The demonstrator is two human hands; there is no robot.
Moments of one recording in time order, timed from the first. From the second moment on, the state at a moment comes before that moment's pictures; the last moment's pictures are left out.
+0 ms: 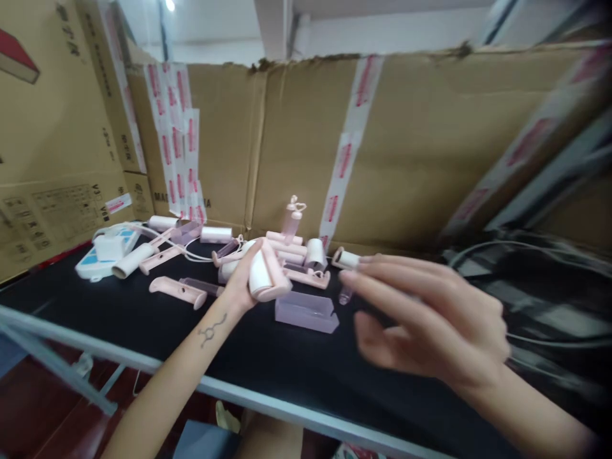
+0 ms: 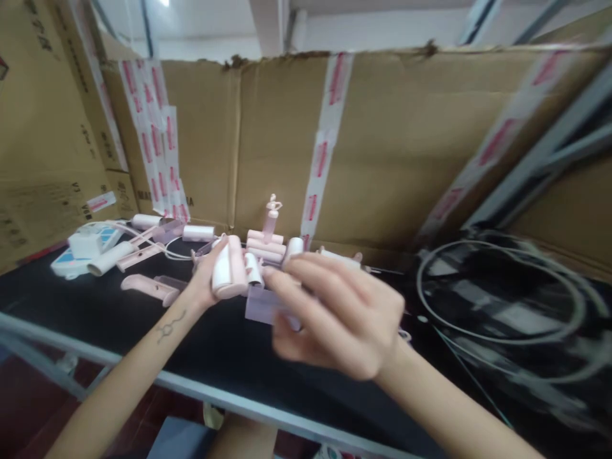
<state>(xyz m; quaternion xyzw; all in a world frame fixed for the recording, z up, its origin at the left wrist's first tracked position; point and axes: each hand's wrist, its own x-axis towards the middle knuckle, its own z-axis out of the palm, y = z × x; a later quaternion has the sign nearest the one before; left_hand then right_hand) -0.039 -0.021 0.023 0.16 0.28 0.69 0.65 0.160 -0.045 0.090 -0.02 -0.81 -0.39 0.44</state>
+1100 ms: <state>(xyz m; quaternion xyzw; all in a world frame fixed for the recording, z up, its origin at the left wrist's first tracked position) -0.004 -0.044 -0.007 0.34 0.44 0.55 0.62 0.197 -0.013 -0.005 -0.29 -0.90 0.11 0.31</state>
